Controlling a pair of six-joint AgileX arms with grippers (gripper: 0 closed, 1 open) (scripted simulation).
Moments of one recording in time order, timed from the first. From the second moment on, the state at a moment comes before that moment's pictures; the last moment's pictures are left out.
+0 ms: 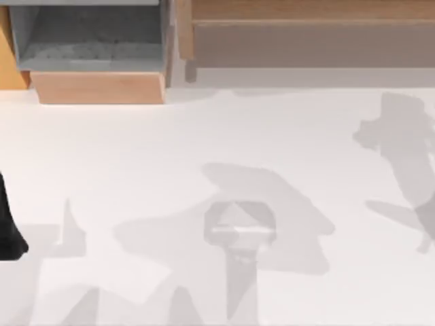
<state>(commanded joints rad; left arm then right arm) 0.00 0.00 0.00 0.00 0.00 0.00 0.14 1.18 1.00 -0.44 0.17 0.31</state>
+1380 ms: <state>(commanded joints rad) 0.00 0.00 0.00 0.00 0.00 0.00 0.08 0.72 0.48 -0.21 0.33 0.13</state>
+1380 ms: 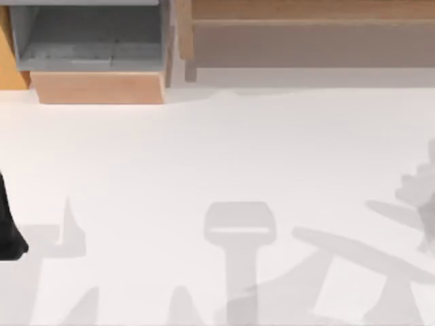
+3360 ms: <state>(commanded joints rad) 0.00 0.00 0.00 0.00 0.00 0.00 0.00 0.95 0.47 0.06 0.25 0.10</state>
